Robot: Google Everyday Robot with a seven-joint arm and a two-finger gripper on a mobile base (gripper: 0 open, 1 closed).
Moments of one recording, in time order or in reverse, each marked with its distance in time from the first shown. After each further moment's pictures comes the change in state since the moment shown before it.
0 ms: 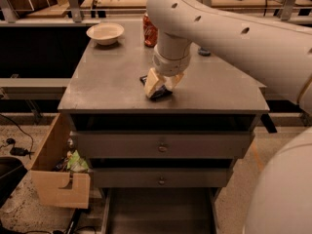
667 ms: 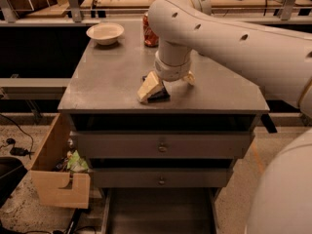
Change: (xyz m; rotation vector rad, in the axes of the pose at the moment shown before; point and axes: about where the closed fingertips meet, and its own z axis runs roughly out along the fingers) arm 0.004 0.001 0.016 0.000 0.000 0.000
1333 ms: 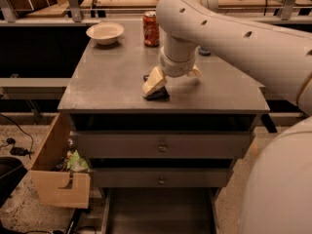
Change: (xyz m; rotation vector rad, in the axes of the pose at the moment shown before) arm -0.014 -0.015 -0.001 -0.022 -0.030 0.017
